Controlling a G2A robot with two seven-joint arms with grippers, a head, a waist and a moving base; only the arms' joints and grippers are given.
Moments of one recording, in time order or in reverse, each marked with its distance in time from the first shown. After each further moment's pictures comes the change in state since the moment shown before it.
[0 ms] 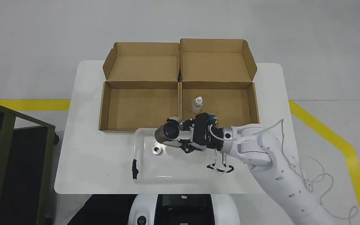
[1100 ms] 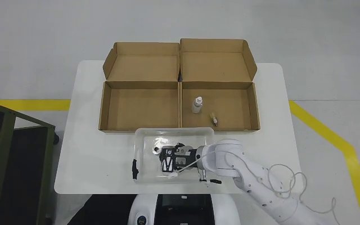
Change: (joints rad) left arm 0.000 0.000 0.000 0.000 0.000 0.000 0.000; right arm 0.017 -0.034 -0.239 0.065 -0.395 0.038 0.274
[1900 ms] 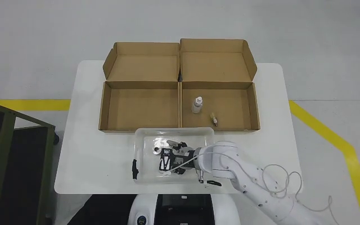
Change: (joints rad) left arm 0.000 0.000 0.000 0.000 0.000 0.000 0.000; right arm 0.030 -0.018 -0.072 0.061 -0.027 0.085 0.062
